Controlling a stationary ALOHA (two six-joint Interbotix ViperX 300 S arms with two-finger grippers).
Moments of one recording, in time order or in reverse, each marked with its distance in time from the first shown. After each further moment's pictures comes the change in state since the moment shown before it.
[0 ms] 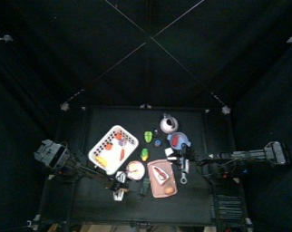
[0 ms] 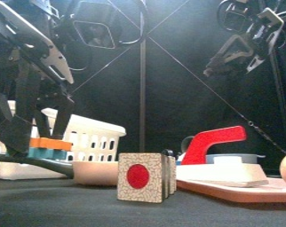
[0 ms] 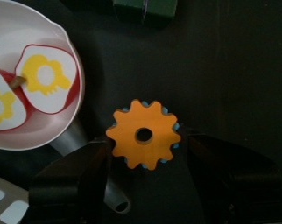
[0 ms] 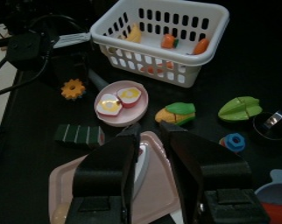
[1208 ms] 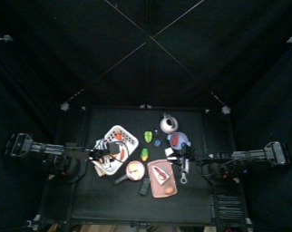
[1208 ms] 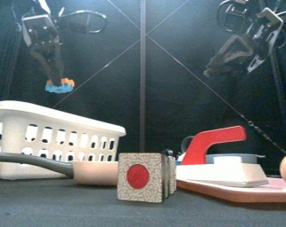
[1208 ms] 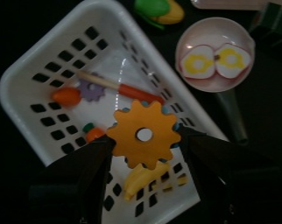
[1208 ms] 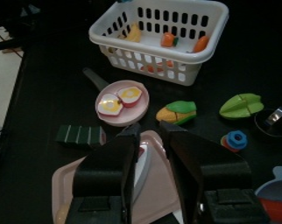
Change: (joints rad) left arm 0.360 -0.611 0.144 0.169 0.337 -0.011; right arm -0.002 0.002 0.000 0.026 0.002 -0.002
